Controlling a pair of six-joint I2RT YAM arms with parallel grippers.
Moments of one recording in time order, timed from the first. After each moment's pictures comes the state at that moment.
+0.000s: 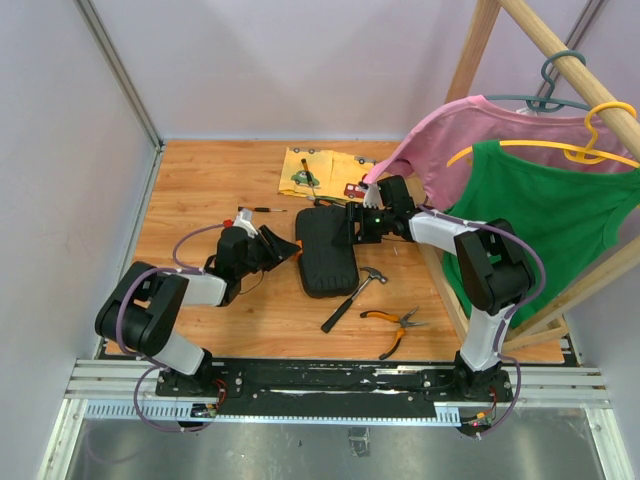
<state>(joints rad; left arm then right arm) -0.35 1.52 0.40 0.72 0.25 -0.97 0.43 1.86 1.12 -0.07 -0.56 0.38</state>
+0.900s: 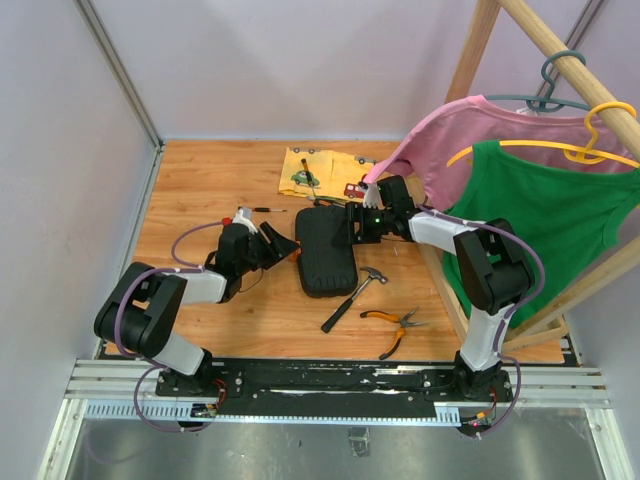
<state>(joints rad) -0.35 1.50 0.43 0.63 0.22 -0.93 0.43 1.87 1.12 -0.06 -0.57 0.38</state>
